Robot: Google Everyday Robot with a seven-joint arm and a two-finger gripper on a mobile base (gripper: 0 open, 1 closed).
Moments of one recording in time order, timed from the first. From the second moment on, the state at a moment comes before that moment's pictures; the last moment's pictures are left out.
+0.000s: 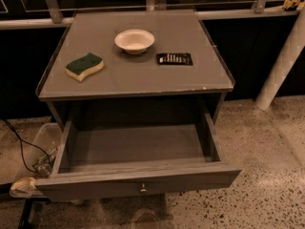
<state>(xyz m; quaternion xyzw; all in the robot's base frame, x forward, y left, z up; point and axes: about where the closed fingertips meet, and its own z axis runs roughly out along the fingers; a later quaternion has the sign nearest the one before) 0.243 -0.232 0.623 -0.72 0.54 0.14 0.41</state>
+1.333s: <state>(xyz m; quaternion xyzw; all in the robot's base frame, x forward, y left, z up) 0.285 -0.251 0.656 -0.72 0.54 0.10 0.43</state>
